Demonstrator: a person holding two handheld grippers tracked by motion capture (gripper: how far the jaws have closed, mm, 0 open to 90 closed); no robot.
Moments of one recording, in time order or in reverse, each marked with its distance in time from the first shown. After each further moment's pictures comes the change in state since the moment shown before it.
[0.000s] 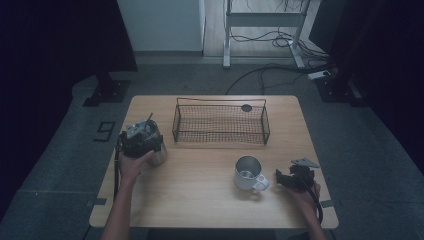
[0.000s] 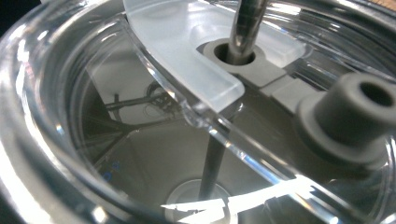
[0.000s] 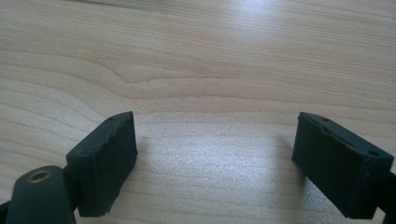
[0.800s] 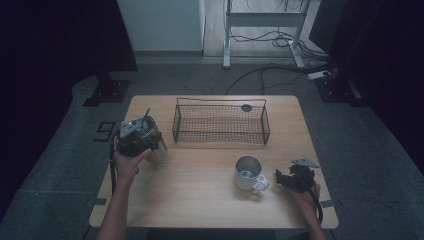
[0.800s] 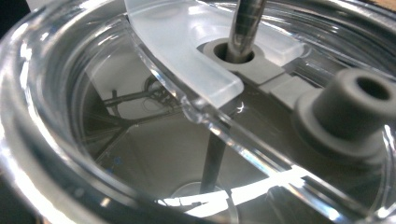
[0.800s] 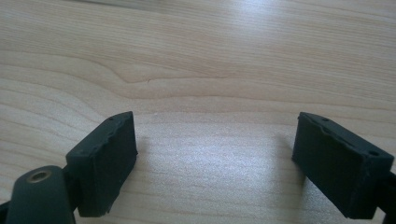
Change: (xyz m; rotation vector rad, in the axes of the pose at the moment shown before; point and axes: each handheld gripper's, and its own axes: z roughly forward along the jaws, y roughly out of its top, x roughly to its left) left arm -0.006 0.018 -0.025 -0.064 -0.046 -0.011; right arm 0.000 0.000 0.000 0.000 0.000 0.000
